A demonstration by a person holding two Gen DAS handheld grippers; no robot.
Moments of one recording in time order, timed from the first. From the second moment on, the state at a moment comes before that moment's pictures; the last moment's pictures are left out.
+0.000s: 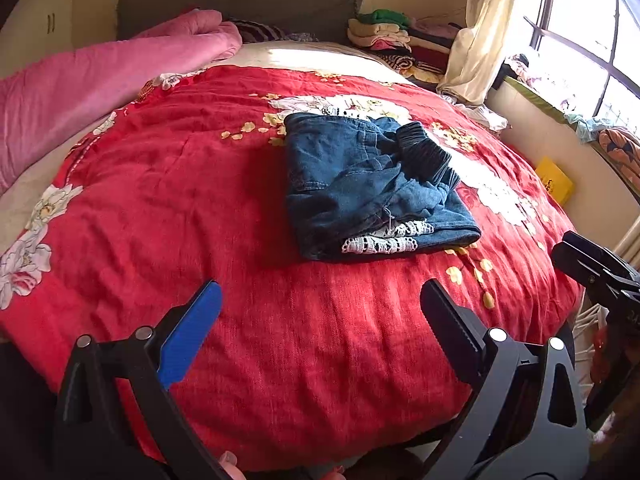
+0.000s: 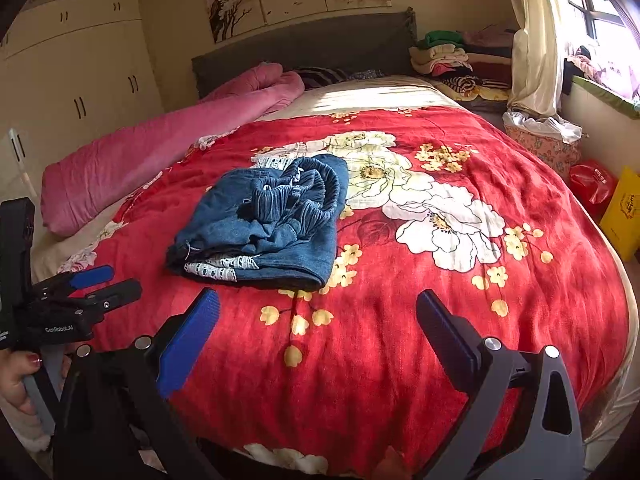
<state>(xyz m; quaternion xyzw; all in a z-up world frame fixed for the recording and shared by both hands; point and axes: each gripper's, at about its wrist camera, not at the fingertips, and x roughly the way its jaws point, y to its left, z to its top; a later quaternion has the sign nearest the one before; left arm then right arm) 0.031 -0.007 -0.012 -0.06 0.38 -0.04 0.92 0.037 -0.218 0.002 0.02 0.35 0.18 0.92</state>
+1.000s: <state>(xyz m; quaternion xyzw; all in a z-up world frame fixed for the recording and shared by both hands) 0.033 -0.010 -0.032 -0.07 0.40 -0.04 0.91 0.040 -0.217 -0.025 0.02 0.38 0.15 0.91</state>
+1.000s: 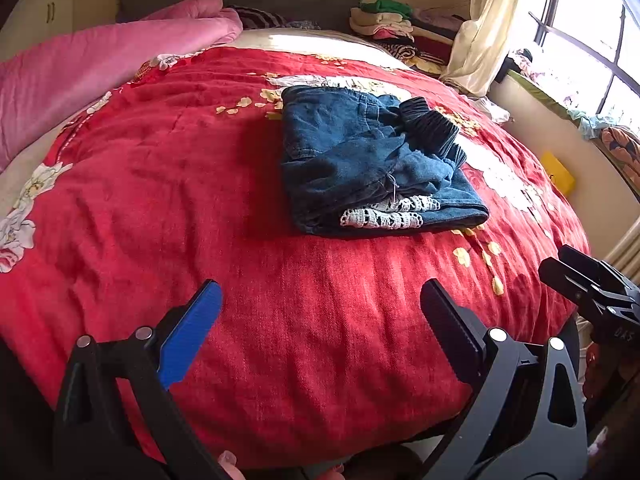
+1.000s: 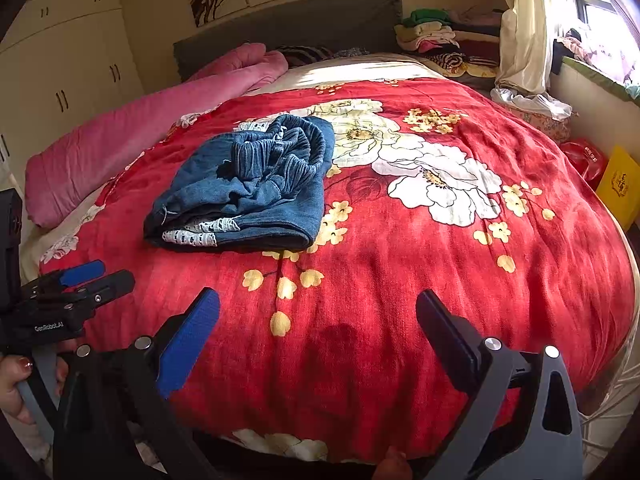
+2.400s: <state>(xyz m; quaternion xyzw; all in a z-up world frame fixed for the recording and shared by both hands) 0.029 0.001 -0.024 -0.09 0.40 -0.02 0.91 0.038 -0.217 -0.024 0.01 0.38 0.14 0.91</state>
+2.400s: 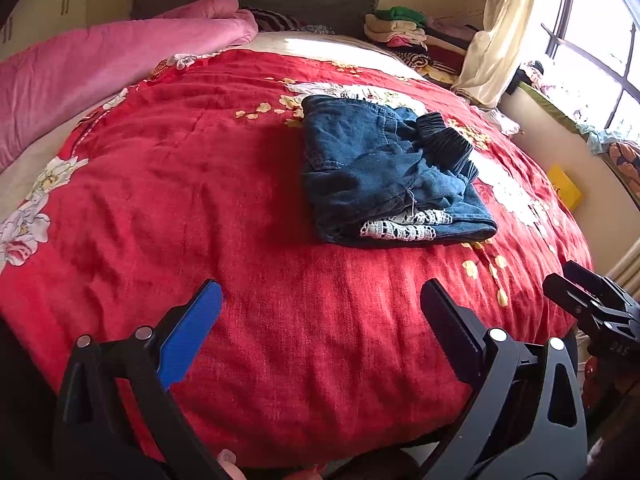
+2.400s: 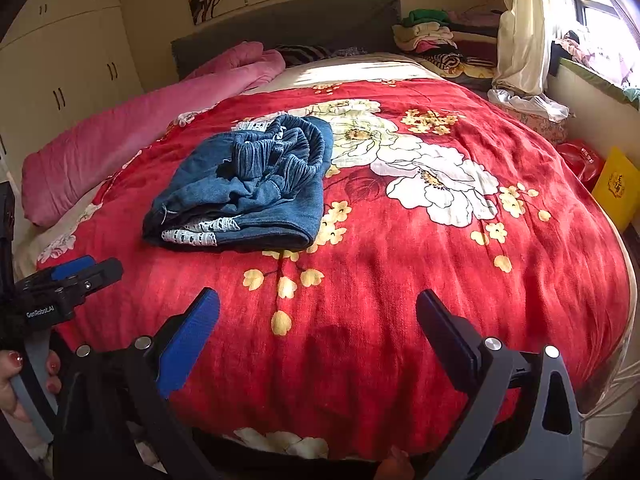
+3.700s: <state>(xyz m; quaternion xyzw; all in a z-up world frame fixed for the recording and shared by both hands) 0.032 0.004 -0.026 -0.08 0.42 0.01 0.90 0.041 -0.213 -0.027 0.01 0.39 0.14 0.91</state>
